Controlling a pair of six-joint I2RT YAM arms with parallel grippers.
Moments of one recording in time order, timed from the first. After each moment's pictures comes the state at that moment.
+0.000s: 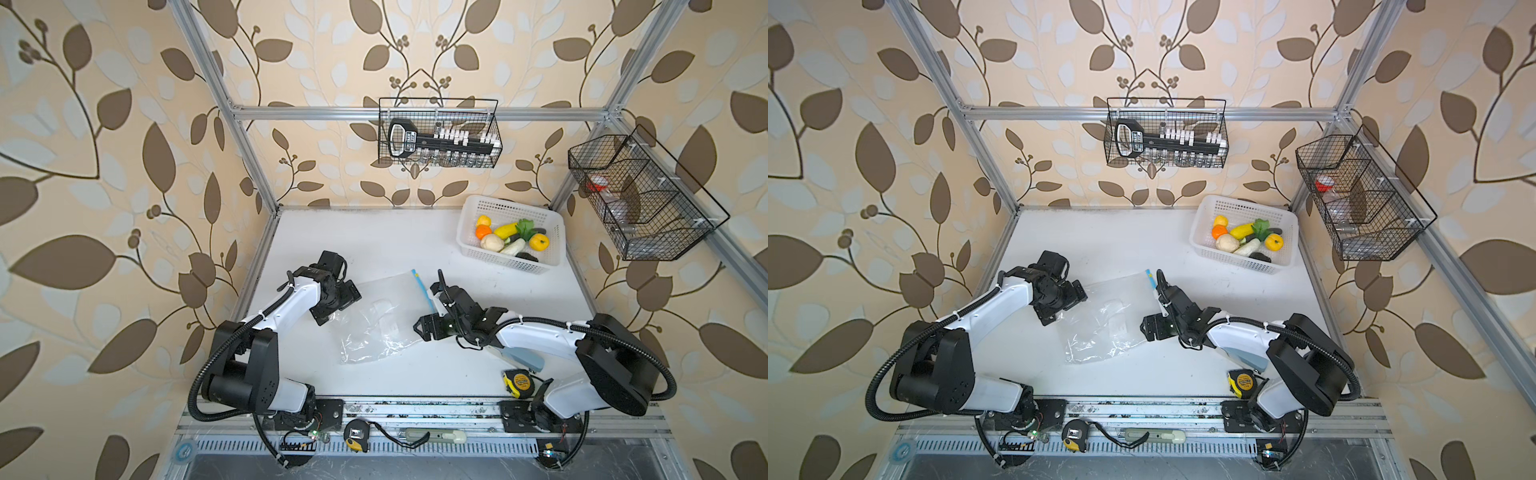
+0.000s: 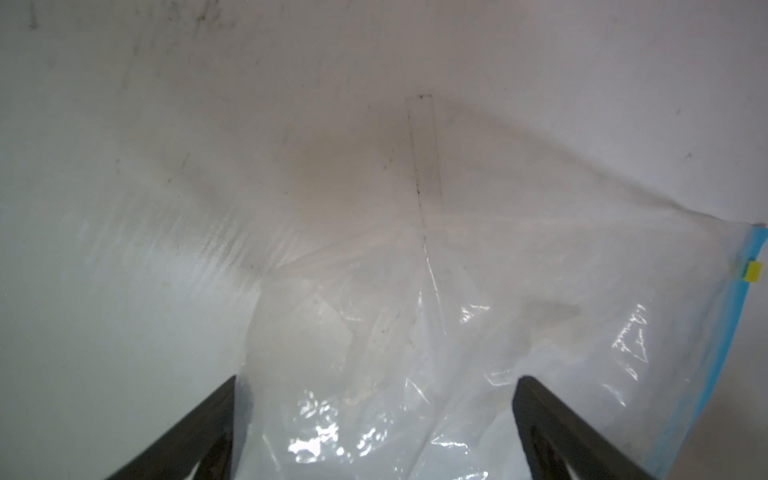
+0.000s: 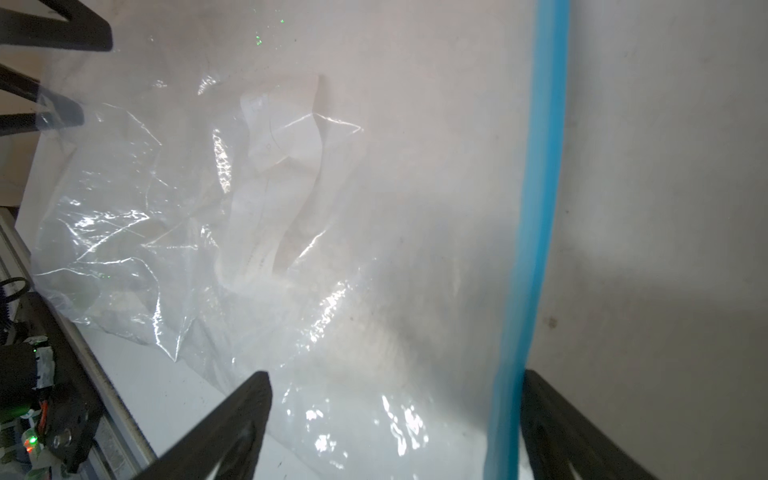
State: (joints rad) left arm -0.19 1.42 0.90 -0.78 0.07 -0.82; right arm 0.79 1.49 0.68 -0.08 -0.09 0.53
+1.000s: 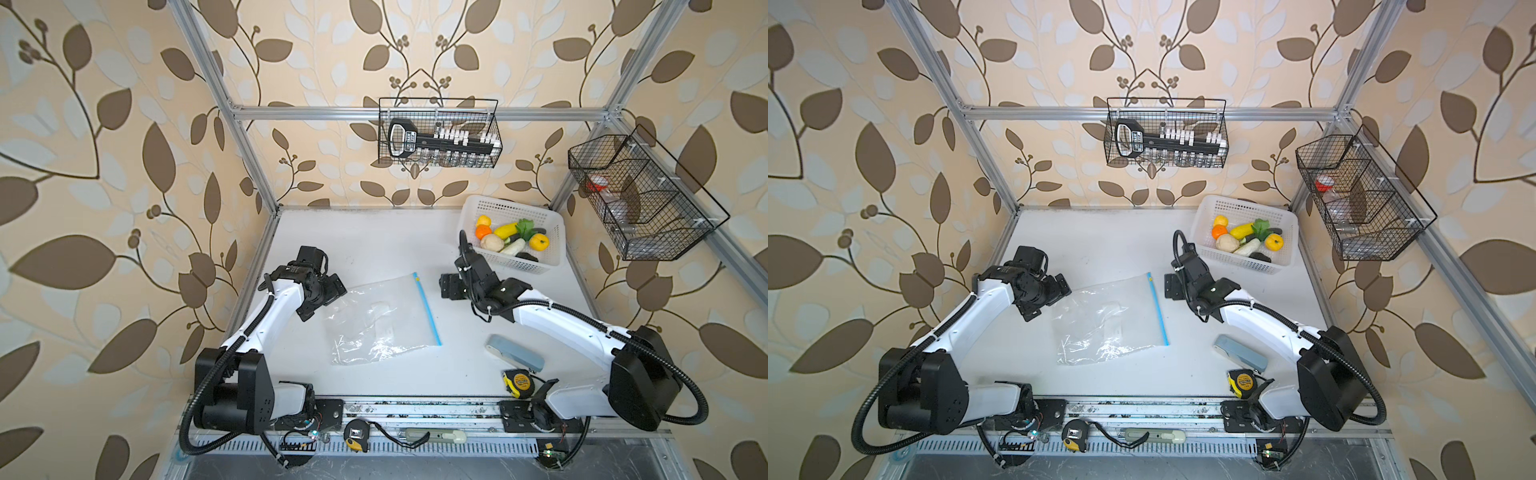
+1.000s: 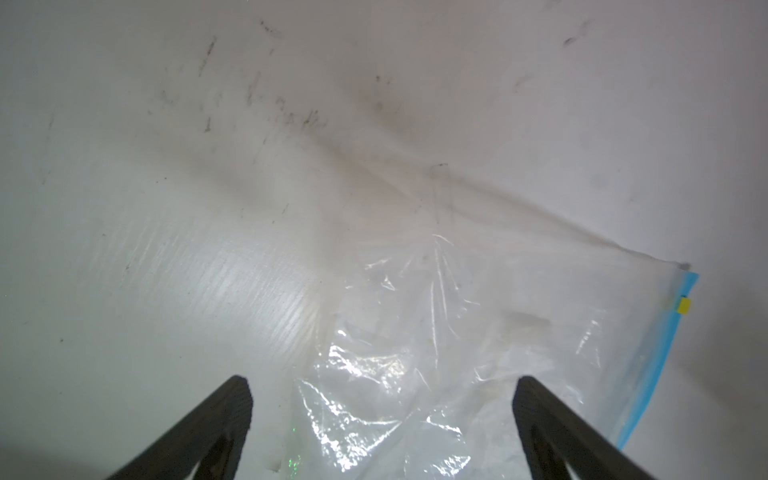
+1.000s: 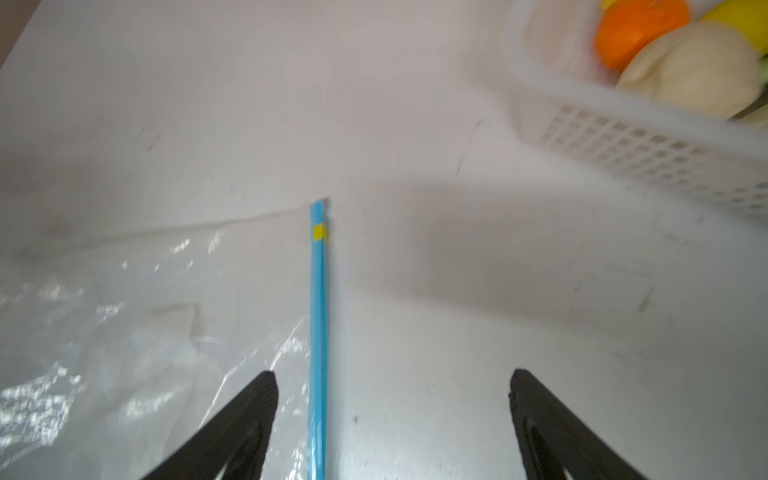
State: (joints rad) left arm -0.07 1.28 0.96 -0.88 0.08 -0.71; right arm 0.59 1.41 1.01 -0.40 0.31 0.46
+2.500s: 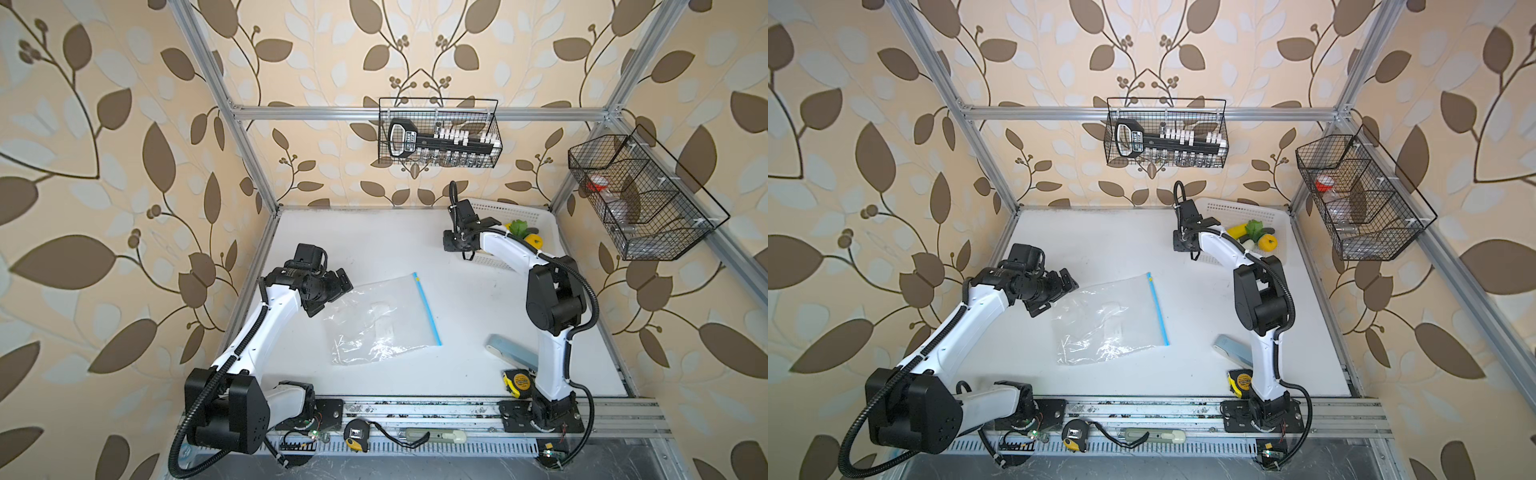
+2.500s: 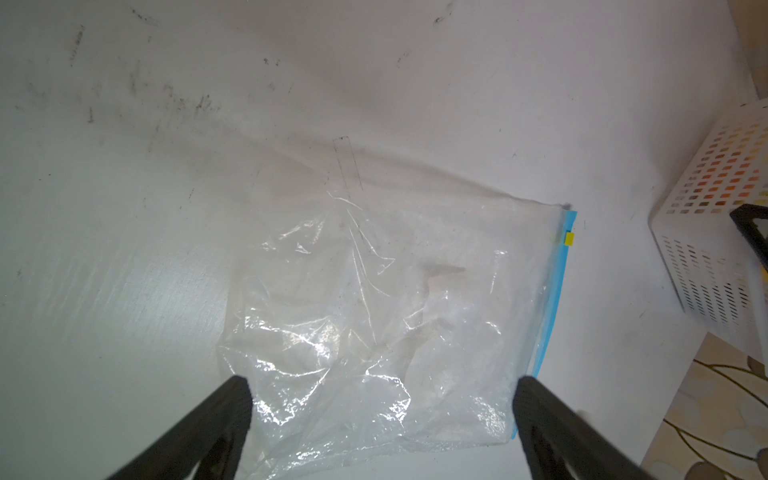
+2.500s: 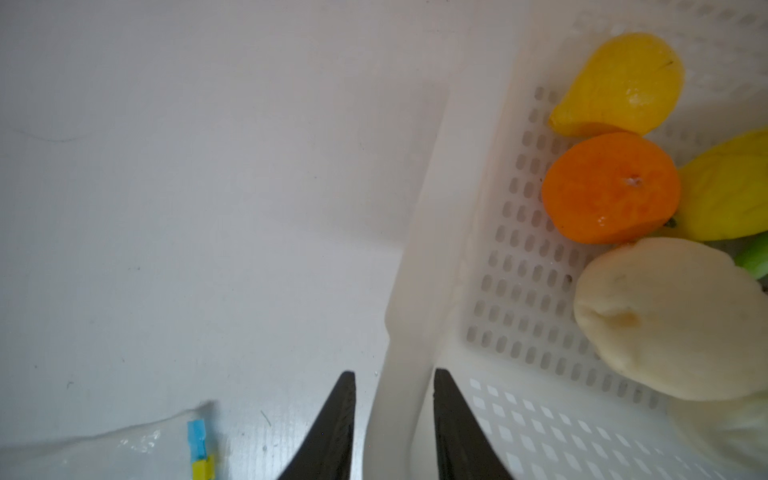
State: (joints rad) left arm -0.10 1.22 0.97 -0.87 0.21 -0.69; right arm 0.37 2.05 1.68 -0.63 0.16 0.30
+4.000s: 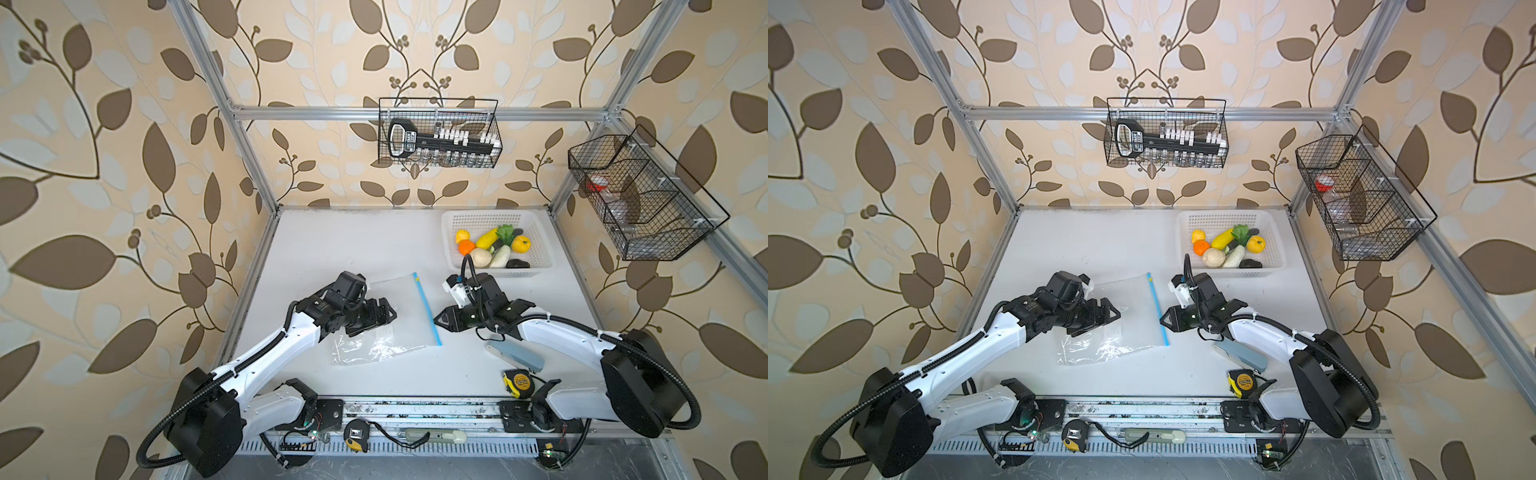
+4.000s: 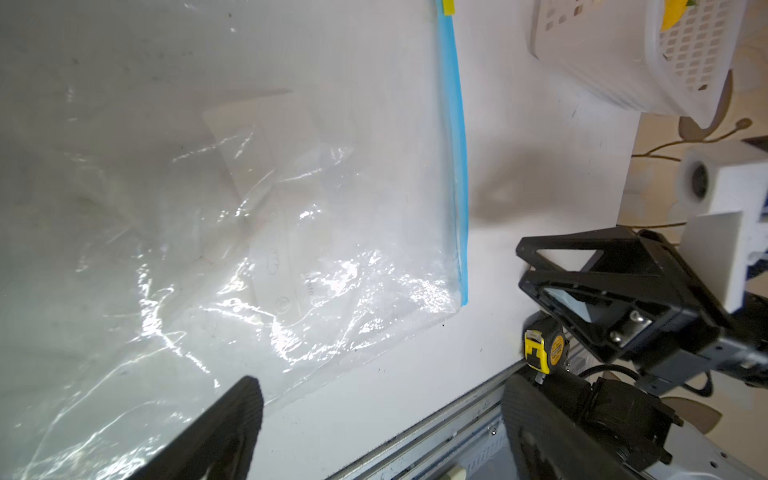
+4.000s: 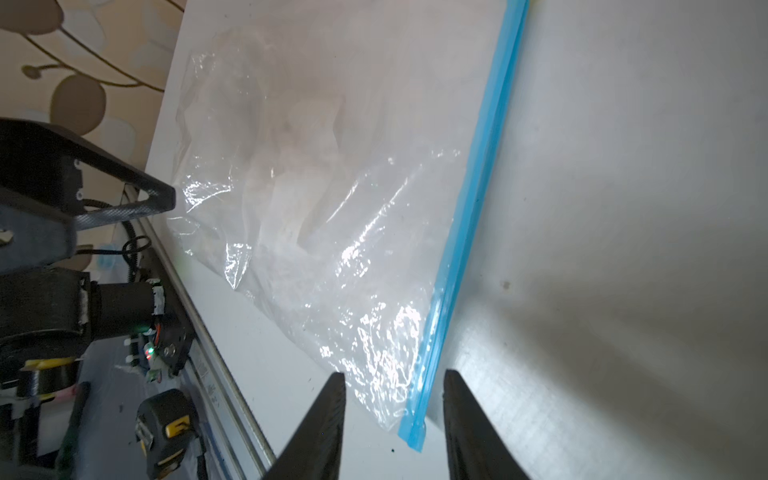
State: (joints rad) left arm -0.53 1.13 0.72 -0.55 0.35 -0.82; right arm 0.53 1.37 0.63 -0.16 -0.46 0.37
